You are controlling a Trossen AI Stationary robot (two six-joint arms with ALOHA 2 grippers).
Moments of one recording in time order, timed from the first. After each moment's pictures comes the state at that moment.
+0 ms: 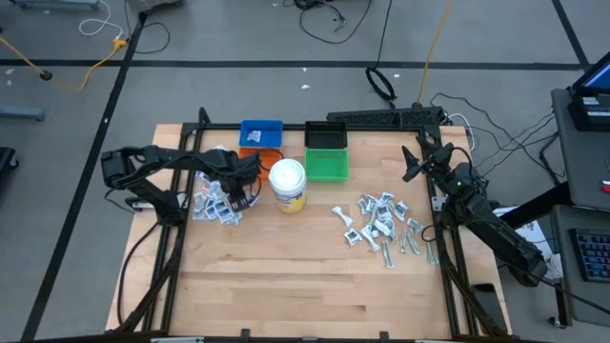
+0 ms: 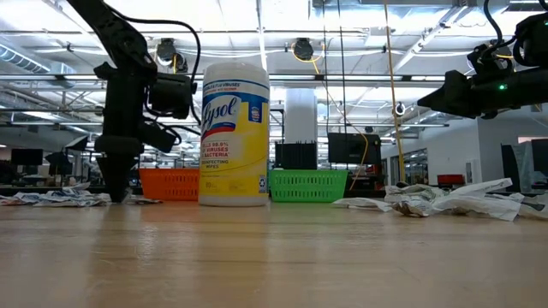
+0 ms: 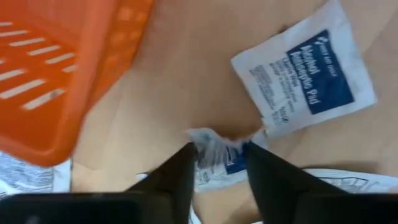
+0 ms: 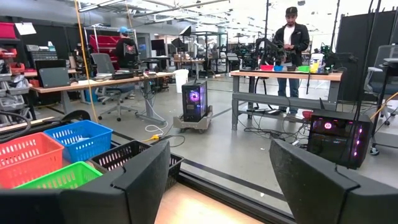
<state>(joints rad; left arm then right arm) 0.42 1.52 0.73 -0.78 -0.02 -0.03 -0.82 0.01 0.01 0.08 0.10 0.01</state>
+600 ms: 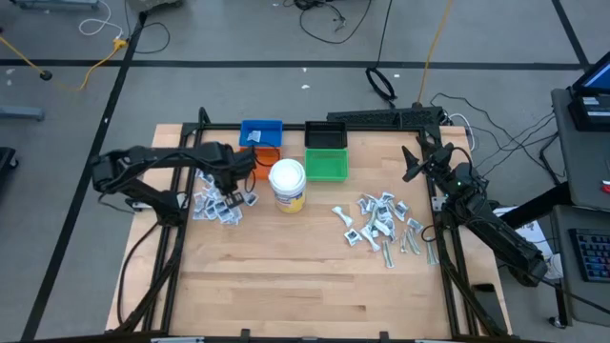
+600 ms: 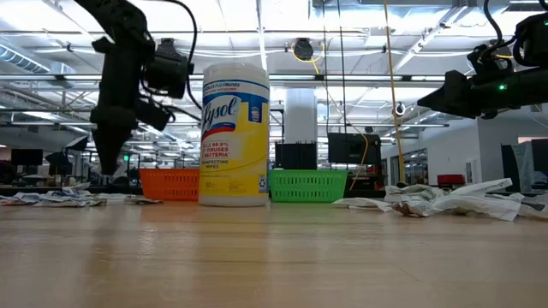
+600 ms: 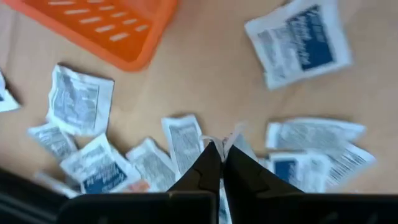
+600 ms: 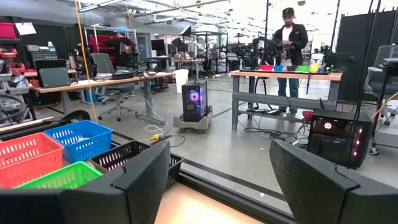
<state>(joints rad) 0.43 1.41 0.84 -1.06 -0.03 -0.08 -0.82 0.01 0.01 0.08 0.10 0.01</state>
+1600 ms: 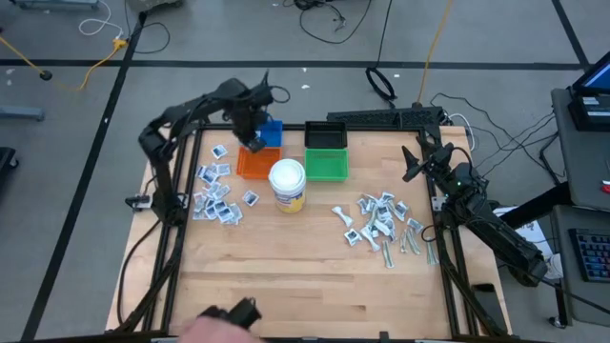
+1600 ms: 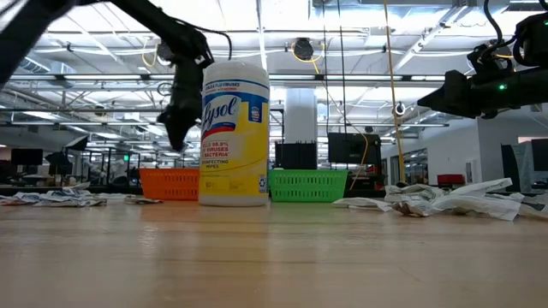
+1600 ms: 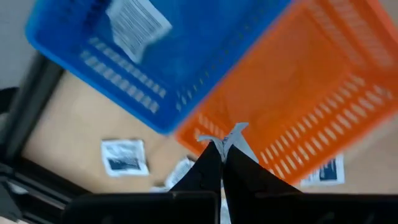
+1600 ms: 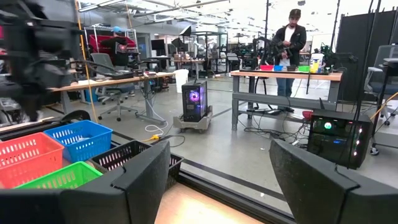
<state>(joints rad) 0.81 1.92 1.65 -1.38 0.02 0.11 -0.82 0.01 0.01 0.08 0.10 0.01</state>
